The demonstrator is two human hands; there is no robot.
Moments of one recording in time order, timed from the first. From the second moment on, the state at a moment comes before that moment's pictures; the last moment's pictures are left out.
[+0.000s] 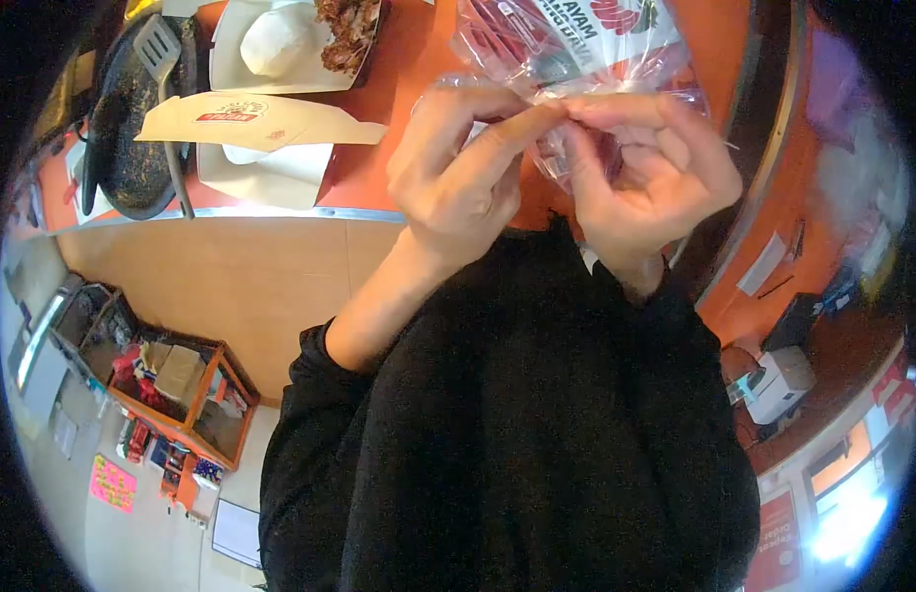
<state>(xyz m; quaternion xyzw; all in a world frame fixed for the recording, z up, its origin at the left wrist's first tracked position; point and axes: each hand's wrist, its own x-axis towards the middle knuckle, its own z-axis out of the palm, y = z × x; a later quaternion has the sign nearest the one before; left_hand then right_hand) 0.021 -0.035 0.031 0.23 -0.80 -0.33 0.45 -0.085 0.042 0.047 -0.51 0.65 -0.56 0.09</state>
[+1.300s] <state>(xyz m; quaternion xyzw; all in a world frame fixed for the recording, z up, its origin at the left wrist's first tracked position) 0.017 -0.040 0.036 0.25 -0.75 -0.47 0.40 -0.084 0.044 0.053 -0.41 0.64 -0.62 0.22</state>
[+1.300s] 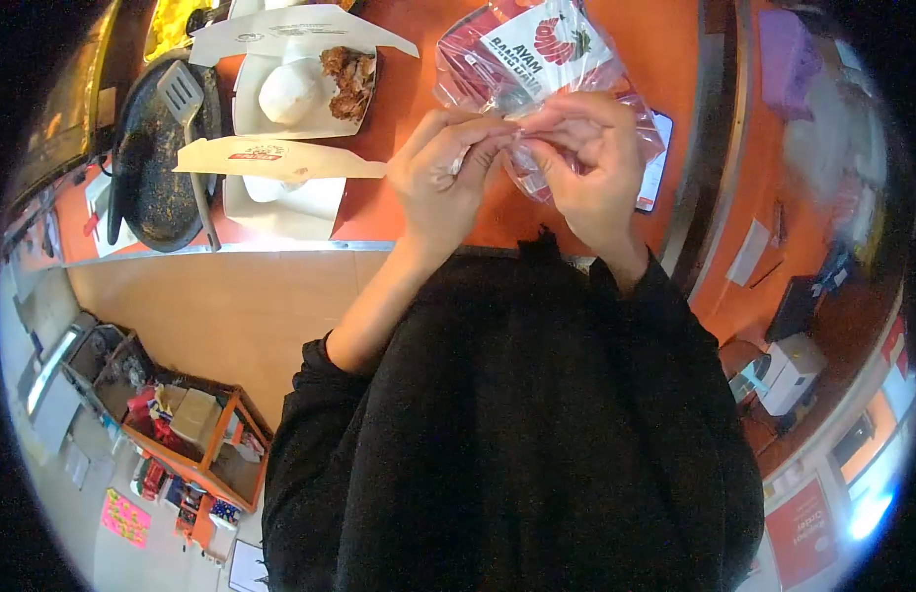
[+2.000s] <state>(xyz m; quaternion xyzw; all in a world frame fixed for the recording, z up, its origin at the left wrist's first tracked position) 0.019 -0.043 0.035 0.24 -0.78 -0.43 0.39 -0.077 0.043 0.045 -0.35 0.60 -0.70 0.18</state>
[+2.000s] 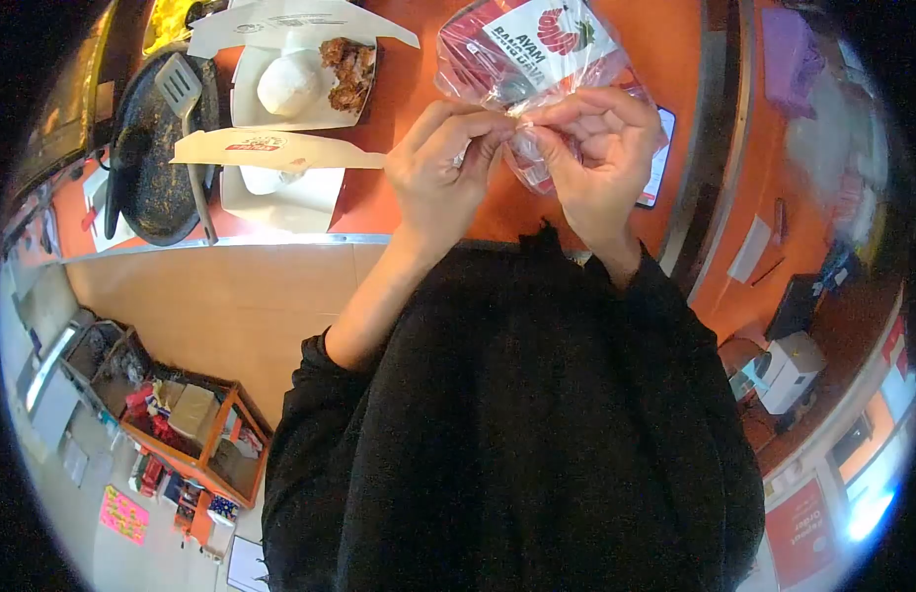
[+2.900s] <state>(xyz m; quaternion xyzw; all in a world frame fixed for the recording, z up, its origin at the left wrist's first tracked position) 0.016 -0.039 0.043 0.26 -0.75 -0.46 0.40 -0.091 0.042 0.051 -0.52 0.68 -0.52 0.04</state>
